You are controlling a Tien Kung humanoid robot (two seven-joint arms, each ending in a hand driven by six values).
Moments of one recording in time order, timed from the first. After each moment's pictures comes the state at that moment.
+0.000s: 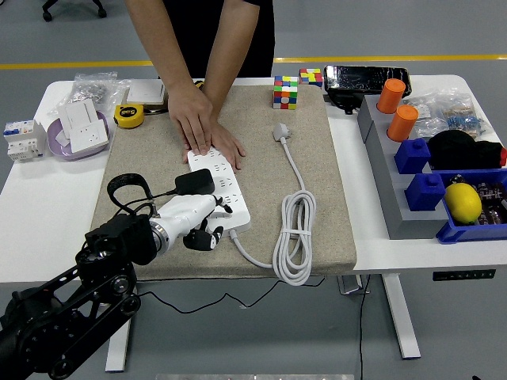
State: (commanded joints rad) left arm -0.31 0.19 -0.90 -1.56 2.06 -0.30 0.50; right arm 0.08 -0.15 1.42 0.18 -1.39 0.02 -0.08
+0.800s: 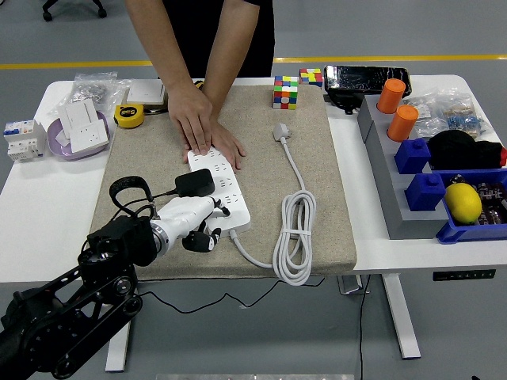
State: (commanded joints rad) left arm -0.31 0.19 -0.89 -1.54 2.08 -0.29 0.49; right arm 0.08 -0.15 1.42 0.18 -1.39 0.02 -0.08
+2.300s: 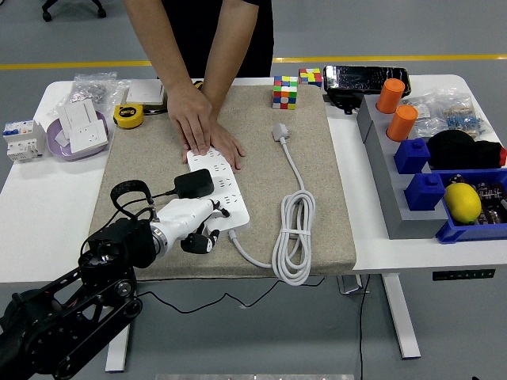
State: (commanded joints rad) left arm -0.29 0.19 -0.92 -1.56 2.13 -0.27 0.46; right arm 0.08 -0.15 1.42 0.18 -1.39 0.02 -0.08
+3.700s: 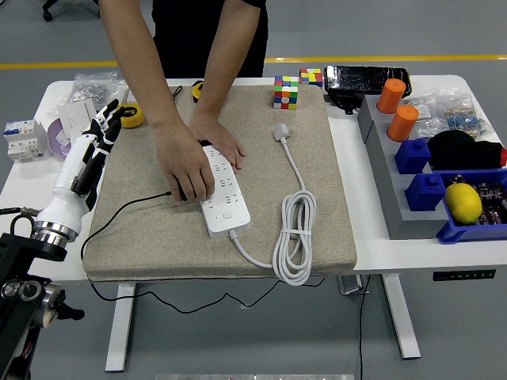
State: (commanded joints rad) left arm 0.03 0.07 -1.49 -1.61 1.40 0.02 -0.08; right arm 0.06 -0.15 1.43 0.18 -1.39 0.02 -0.08
